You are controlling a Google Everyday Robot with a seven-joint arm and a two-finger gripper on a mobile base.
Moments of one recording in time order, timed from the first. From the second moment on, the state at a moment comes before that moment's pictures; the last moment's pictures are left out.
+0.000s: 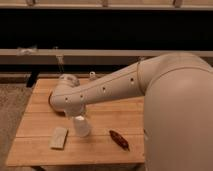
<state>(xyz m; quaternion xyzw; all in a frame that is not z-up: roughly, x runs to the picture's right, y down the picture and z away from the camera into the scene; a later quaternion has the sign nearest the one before) -0.130 0.136 0.727 -0.19 -0.18 -0.69 0.68</state>
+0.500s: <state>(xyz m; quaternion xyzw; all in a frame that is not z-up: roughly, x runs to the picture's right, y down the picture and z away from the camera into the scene) -0.103 0.112 0.725 -0.20 -0.20 -0.65 0.71</state>
